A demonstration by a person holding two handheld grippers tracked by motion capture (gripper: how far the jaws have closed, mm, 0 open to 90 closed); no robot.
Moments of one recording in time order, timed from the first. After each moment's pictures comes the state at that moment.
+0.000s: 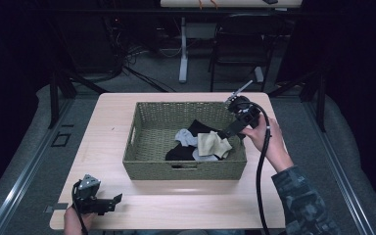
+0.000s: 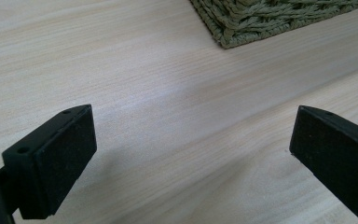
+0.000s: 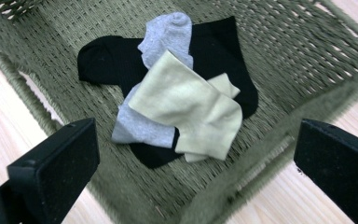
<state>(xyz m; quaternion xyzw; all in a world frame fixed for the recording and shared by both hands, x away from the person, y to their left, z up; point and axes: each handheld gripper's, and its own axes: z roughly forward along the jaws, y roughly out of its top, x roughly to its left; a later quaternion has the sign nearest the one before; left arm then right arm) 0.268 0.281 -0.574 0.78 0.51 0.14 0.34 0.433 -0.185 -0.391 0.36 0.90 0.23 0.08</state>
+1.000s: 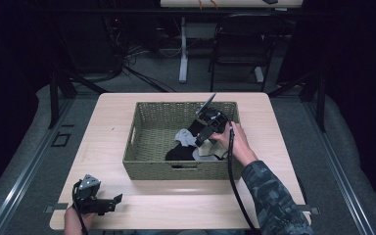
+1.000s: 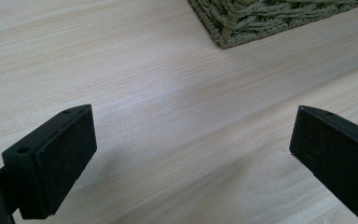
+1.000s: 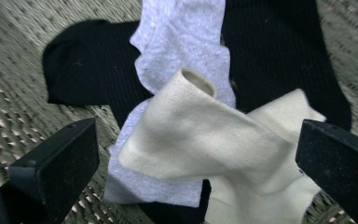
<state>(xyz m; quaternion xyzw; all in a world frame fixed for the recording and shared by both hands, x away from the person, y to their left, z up) 0.268 0.280 -0.574 0.78 0.50 0.14 0.34 0.489 -0.118 -0.483 0.40 0.91 0.15 -0.01</state>
